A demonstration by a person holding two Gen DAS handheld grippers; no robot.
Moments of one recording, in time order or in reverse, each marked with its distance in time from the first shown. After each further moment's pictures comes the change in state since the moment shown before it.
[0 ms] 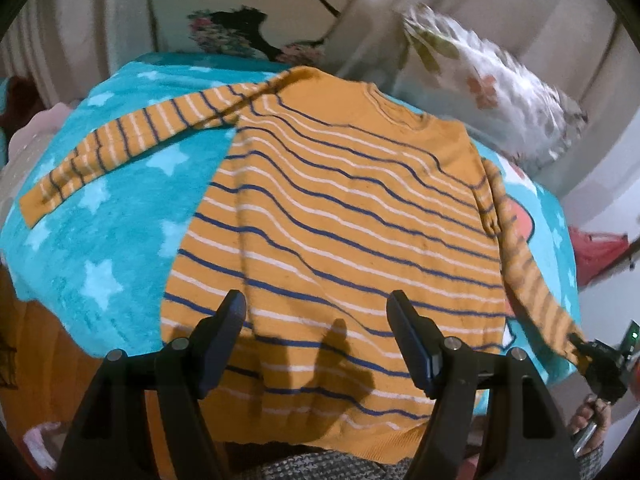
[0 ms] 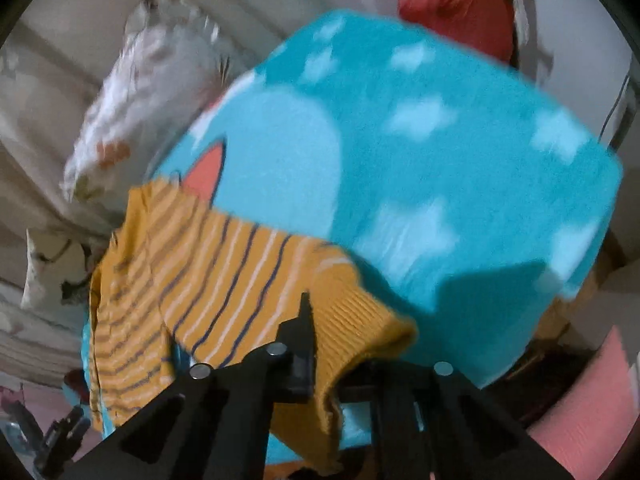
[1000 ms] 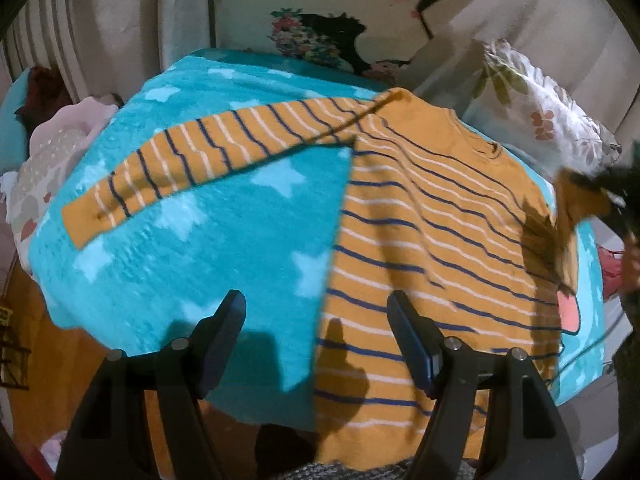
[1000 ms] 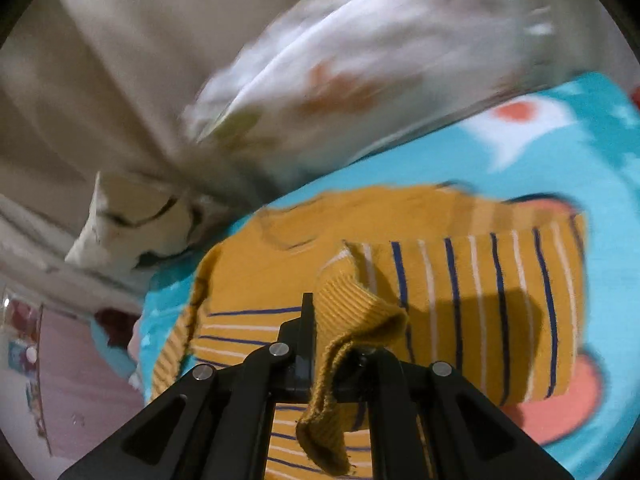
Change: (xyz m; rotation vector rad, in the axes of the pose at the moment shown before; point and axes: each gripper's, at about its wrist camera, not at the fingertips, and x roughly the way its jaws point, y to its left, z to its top) left arm 0.004 0.122 0.032 -0.021 -0.004 0.061; right arm 0.119 0.345 0.020 -0.322 0.186 0.257
